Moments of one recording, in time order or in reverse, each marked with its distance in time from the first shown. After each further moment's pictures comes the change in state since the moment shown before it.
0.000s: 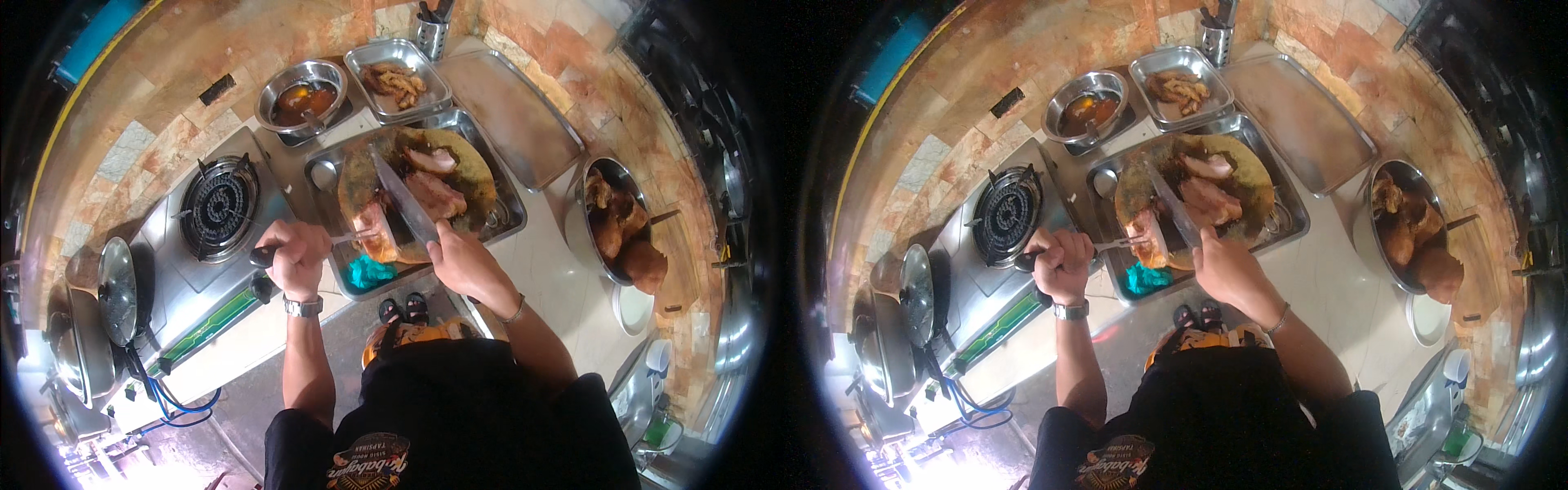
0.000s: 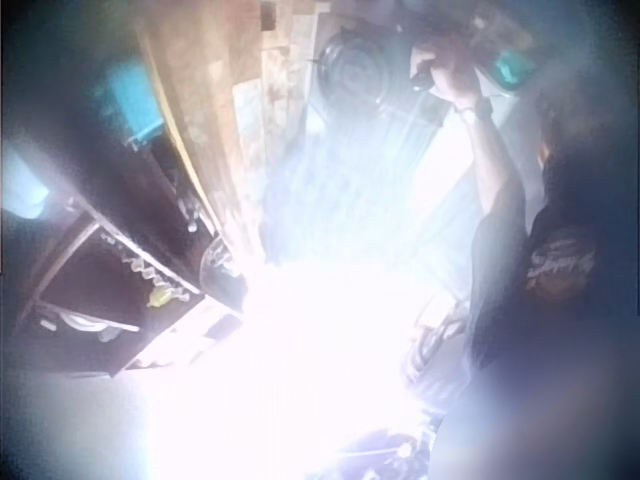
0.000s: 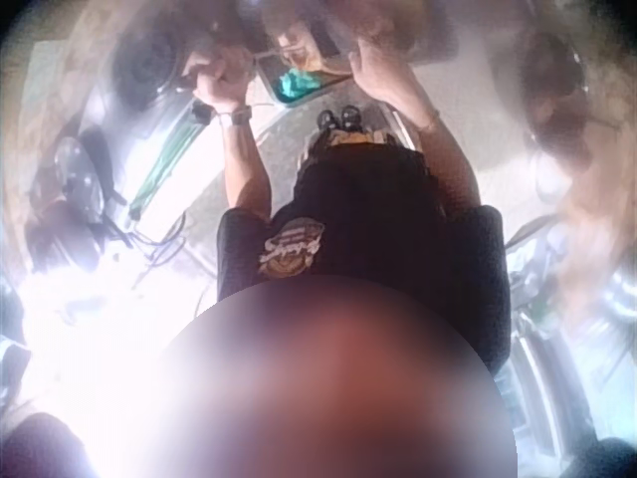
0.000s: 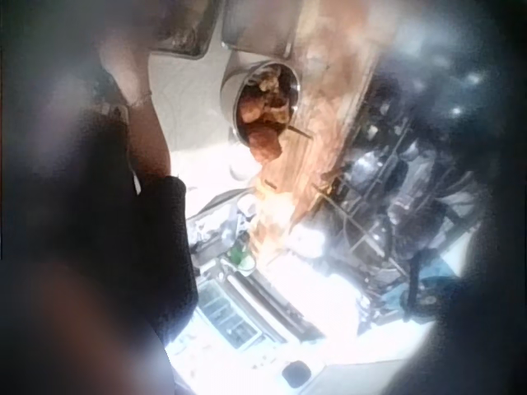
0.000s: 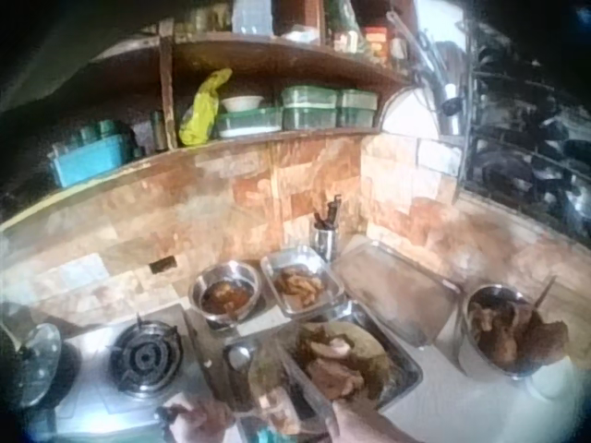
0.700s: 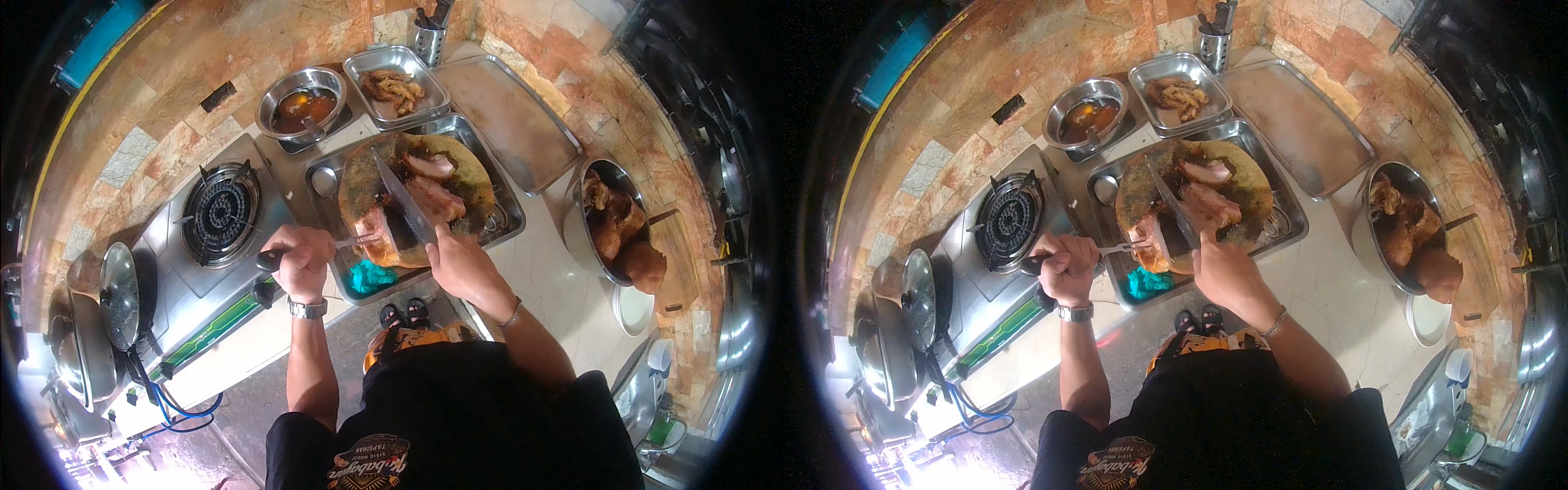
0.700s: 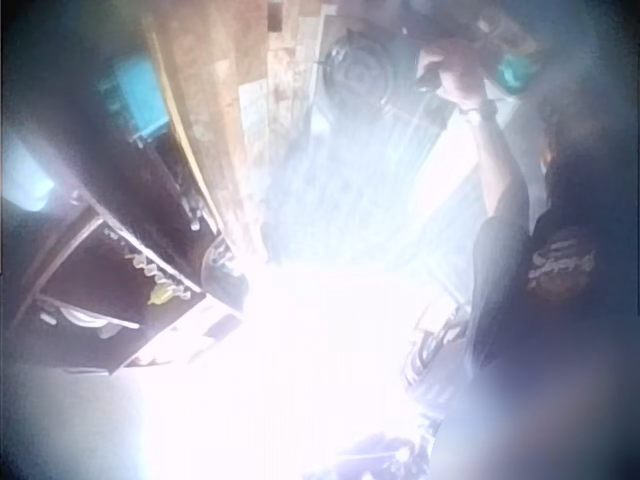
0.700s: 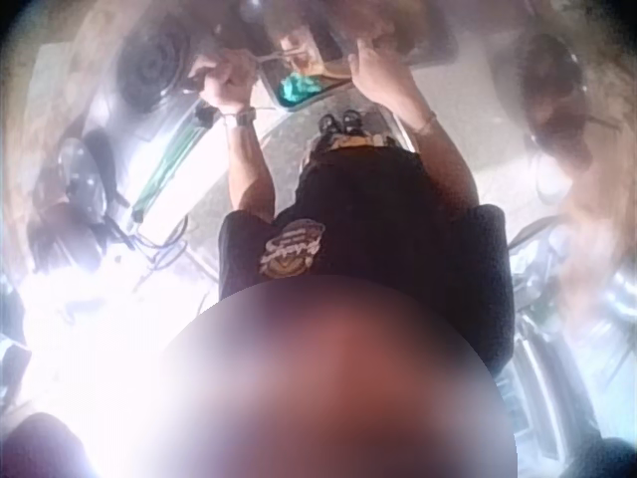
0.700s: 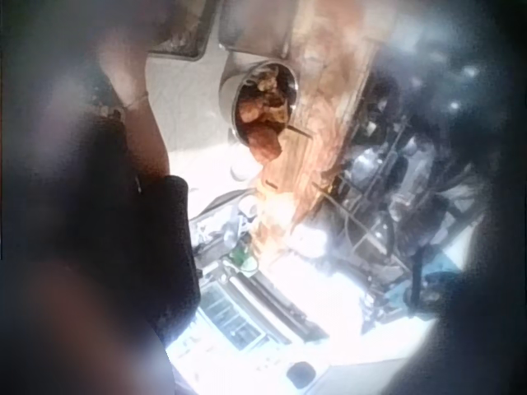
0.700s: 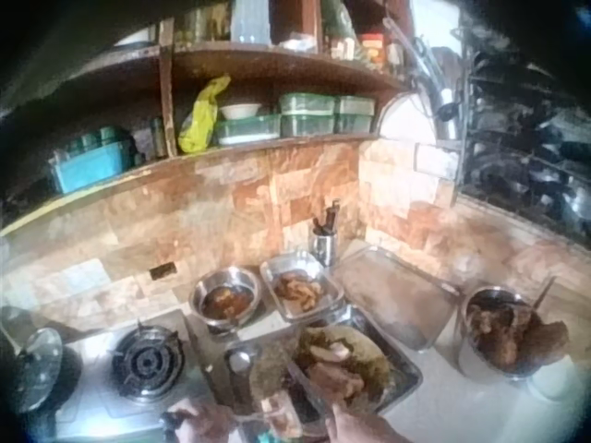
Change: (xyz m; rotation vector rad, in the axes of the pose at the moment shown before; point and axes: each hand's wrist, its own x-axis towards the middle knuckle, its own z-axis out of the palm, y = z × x) left_hand 0.001 -0.003 -0.003 0.004 -0.076 0.021; right_hand -0.007 -0.008 -0.005 -0.086 0.093 -0.024
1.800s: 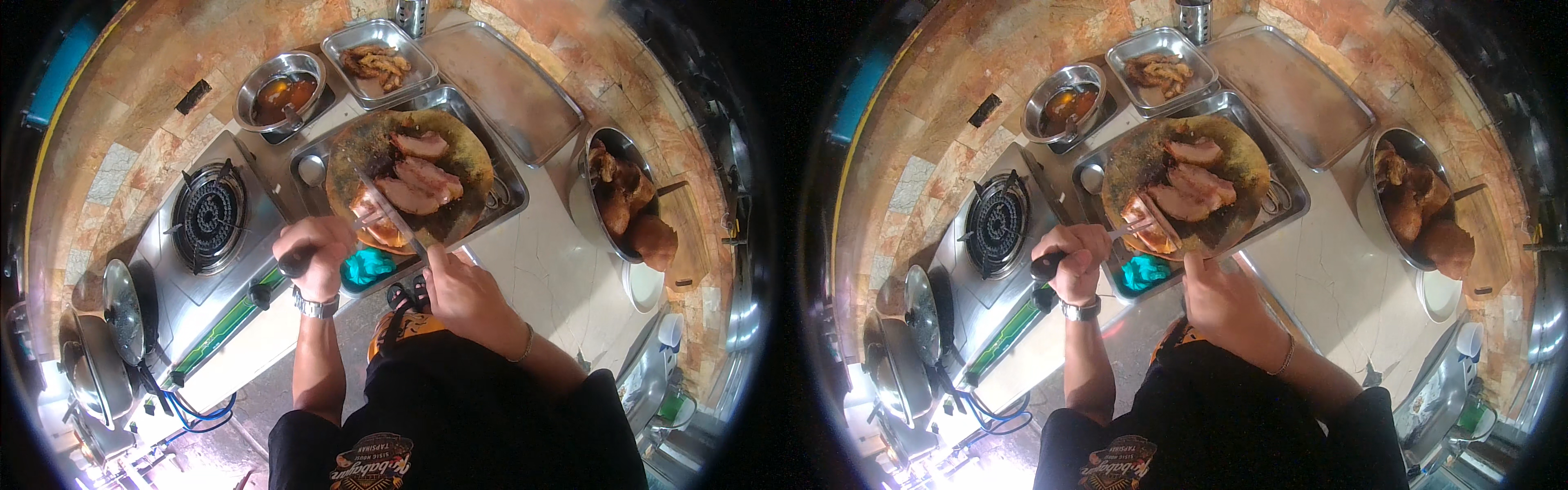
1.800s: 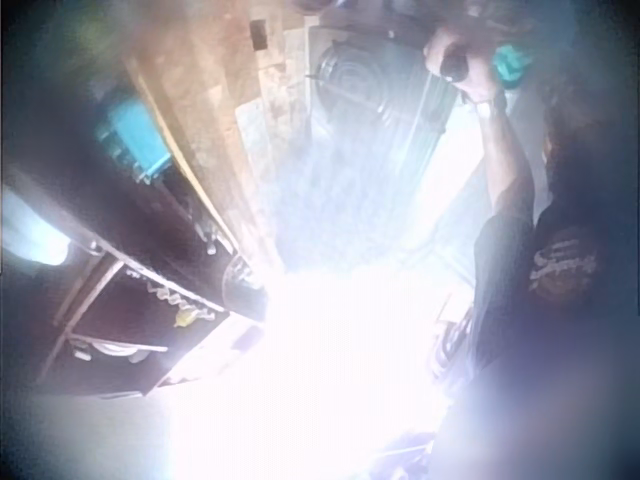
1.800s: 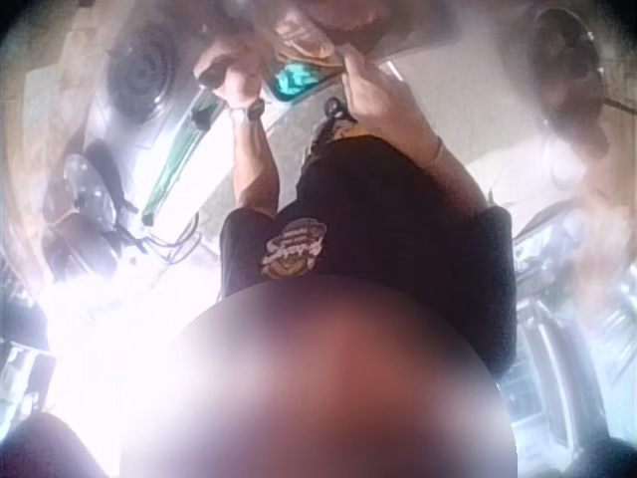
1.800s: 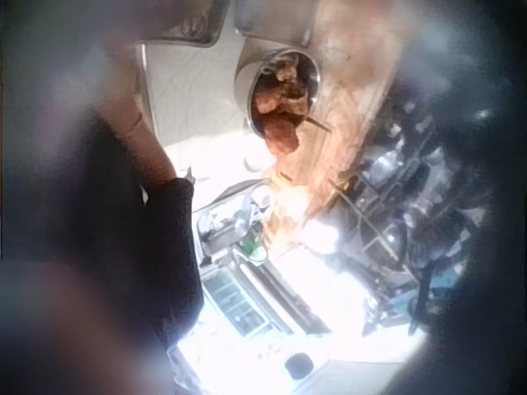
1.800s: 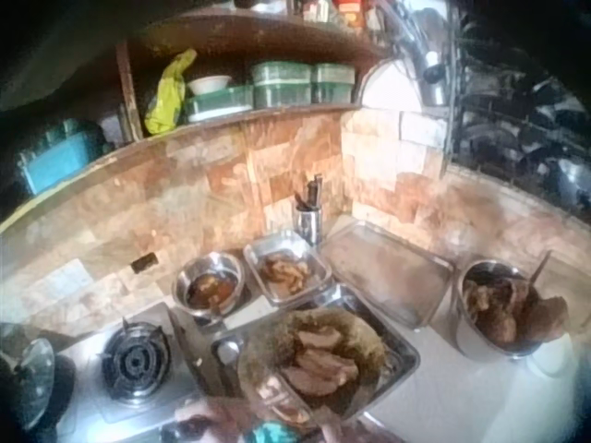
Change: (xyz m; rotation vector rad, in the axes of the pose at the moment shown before) left_hand 0.010 -0.012 0.042 0.246 -0.043 -0.059; right_hand -0.047 -0.004 0.013 0.068 0.150 -0.187
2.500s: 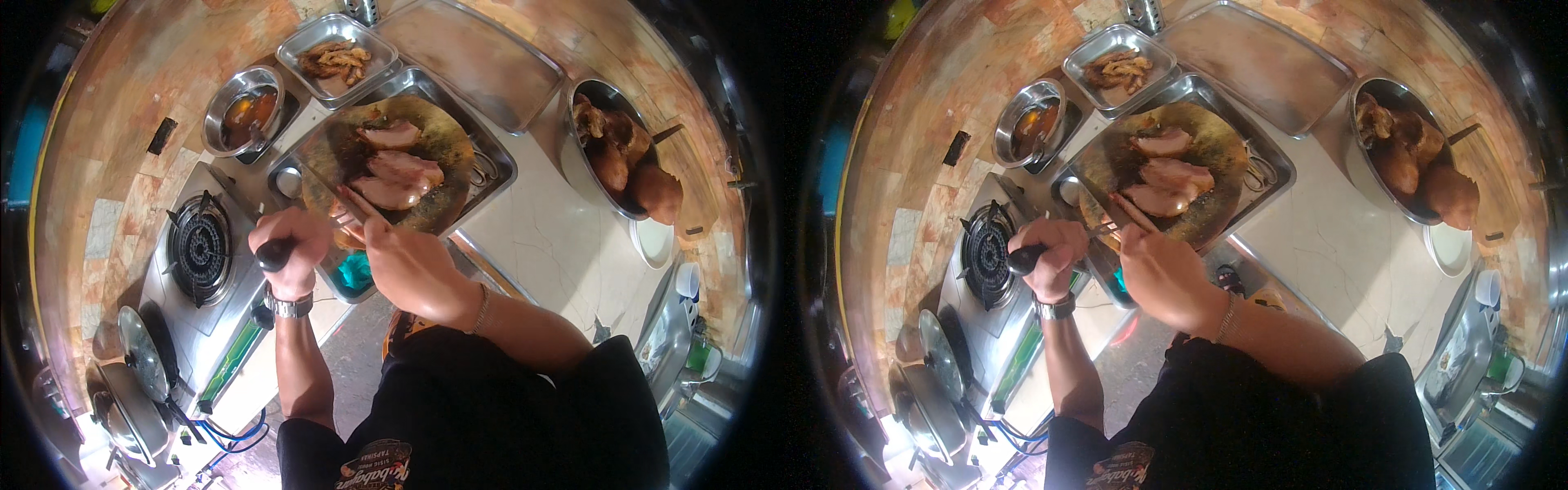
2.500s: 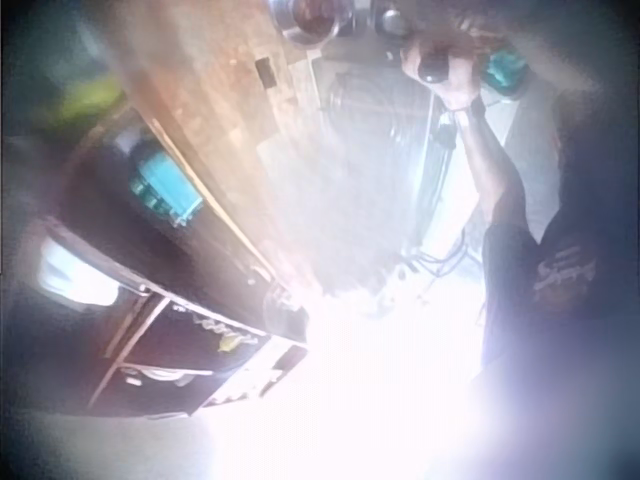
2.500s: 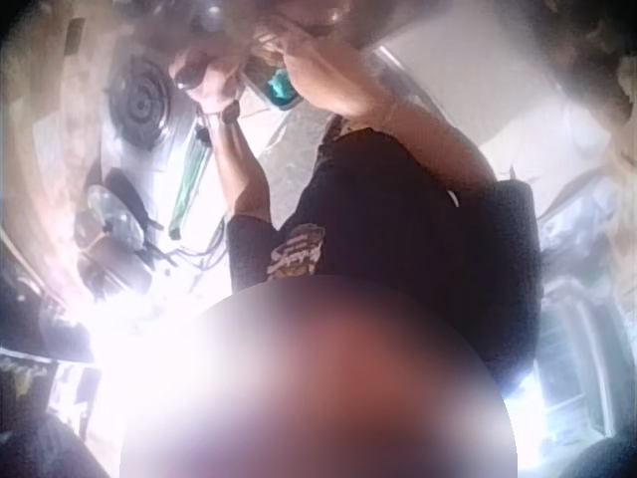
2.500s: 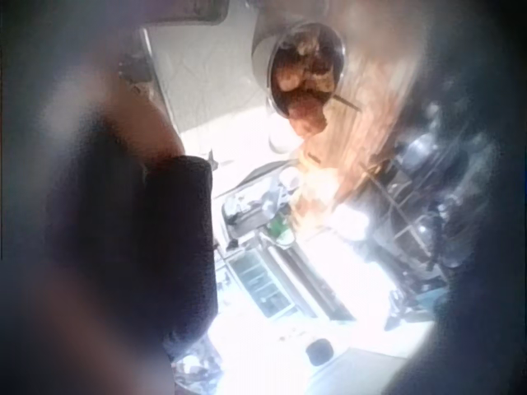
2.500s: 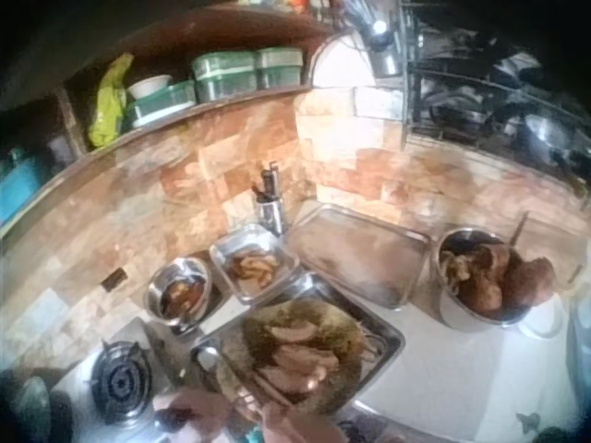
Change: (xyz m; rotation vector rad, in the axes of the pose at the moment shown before) left_hand 0.036 -0.003 -0.013 0.335 -0.201 -0.133; right_hand 0.056 -0.029 -0.002 0.063 -0.032 0.102
